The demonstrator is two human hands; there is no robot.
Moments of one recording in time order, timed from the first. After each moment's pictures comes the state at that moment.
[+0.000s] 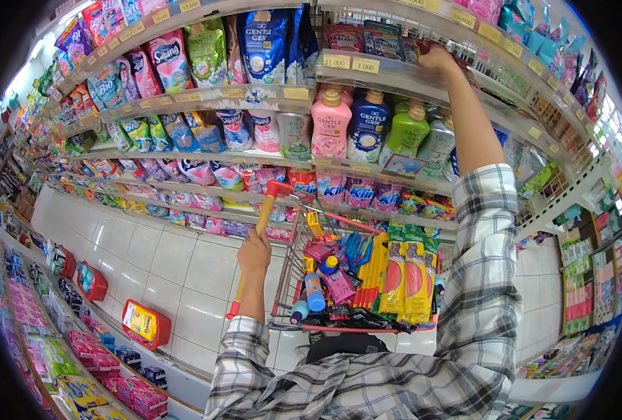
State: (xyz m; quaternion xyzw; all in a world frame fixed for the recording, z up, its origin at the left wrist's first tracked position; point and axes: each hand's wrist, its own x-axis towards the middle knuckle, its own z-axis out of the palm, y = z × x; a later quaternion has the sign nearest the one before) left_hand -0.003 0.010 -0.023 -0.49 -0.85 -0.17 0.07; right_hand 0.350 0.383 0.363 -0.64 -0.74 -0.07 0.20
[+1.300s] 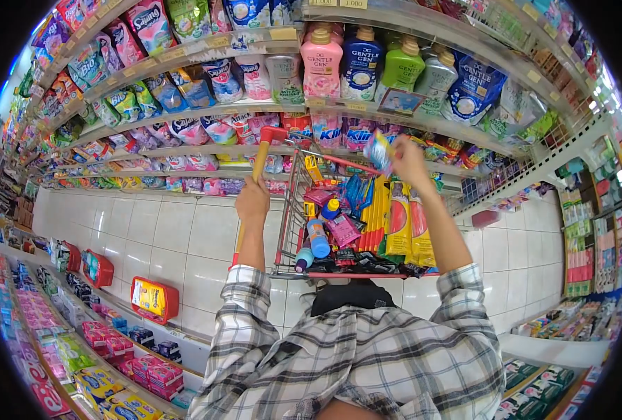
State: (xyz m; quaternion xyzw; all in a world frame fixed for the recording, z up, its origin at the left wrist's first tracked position) left_hand -0.001 0.007 -0.017 -0.49 -0.85 -0.16 0.02; right_hand 0.356 0.106 0.066 -0.56 -0.73 0.18 0.35
